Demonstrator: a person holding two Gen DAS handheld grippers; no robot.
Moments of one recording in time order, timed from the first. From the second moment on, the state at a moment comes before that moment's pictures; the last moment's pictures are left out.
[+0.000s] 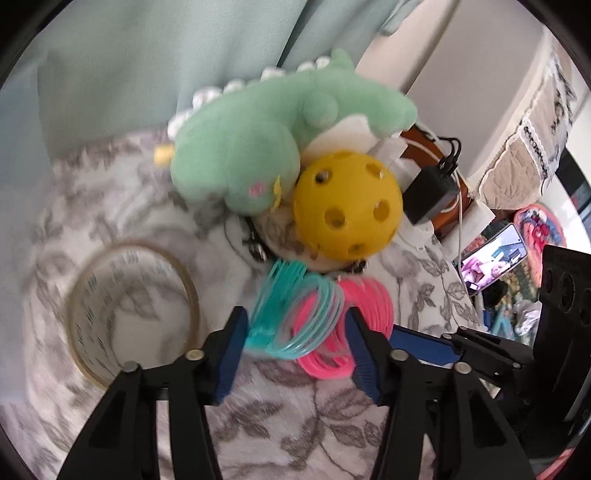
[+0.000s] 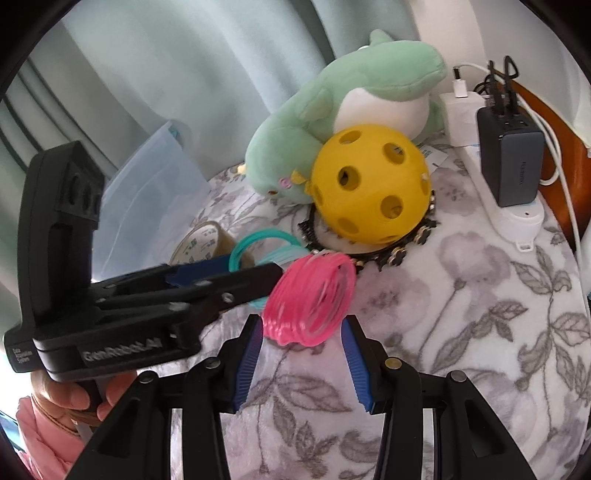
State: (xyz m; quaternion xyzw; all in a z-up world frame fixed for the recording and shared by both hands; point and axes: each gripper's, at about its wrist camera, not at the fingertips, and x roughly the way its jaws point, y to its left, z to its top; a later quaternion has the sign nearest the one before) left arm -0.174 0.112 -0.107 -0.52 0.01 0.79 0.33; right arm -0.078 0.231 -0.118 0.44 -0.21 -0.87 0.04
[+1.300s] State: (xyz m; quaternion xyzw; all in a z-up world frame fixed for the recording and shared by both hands) left arm -0.127 0.069 -0.104 -0.50 -0.09 0.81 0.29; right arm -0.044 0.212 -0.086 0.41 -0.20 -0.89 0.04
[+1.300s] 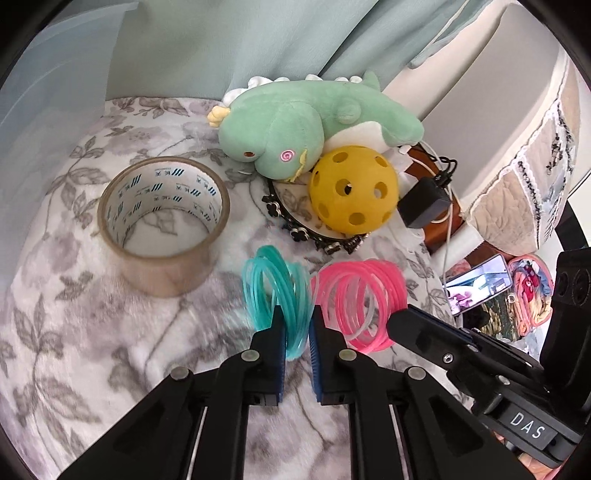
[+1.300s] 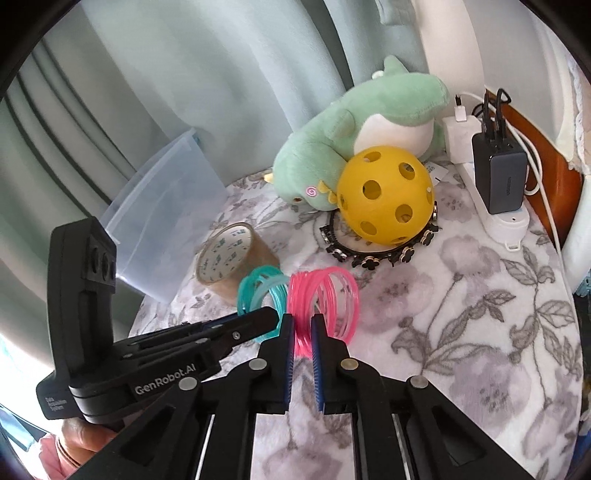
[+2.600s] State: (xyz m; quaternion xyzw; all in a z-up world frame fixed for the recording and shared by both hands) left arm -0.112 -0.081 0.065 -0.31 -0.12 0.91 0.23; right arm -0.086 0.087 0.081 0.27 -0.10 -0.94 0.19
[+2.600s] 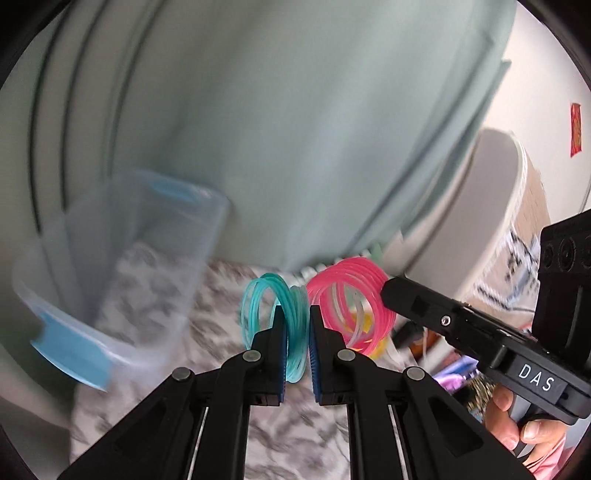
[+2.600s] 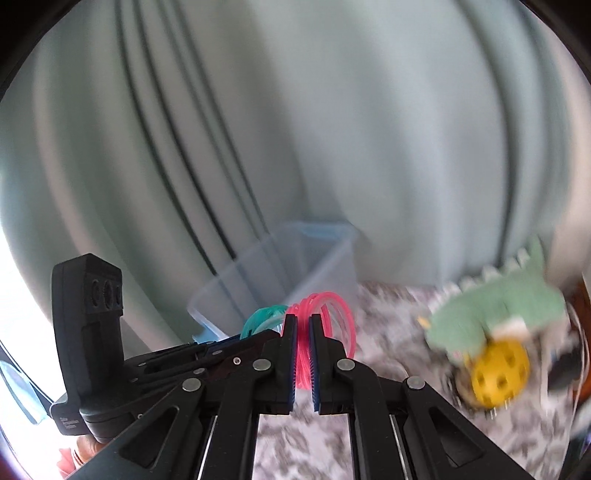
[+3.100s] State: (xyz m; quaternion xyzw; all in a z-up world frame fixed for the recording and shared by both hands) left arm -0.170 -0.177 0.034 -0.35 -0.17 0.91 0.13; right arm -0.188 -0.003 0.052 0.32 -0.06 -0.91 0.27
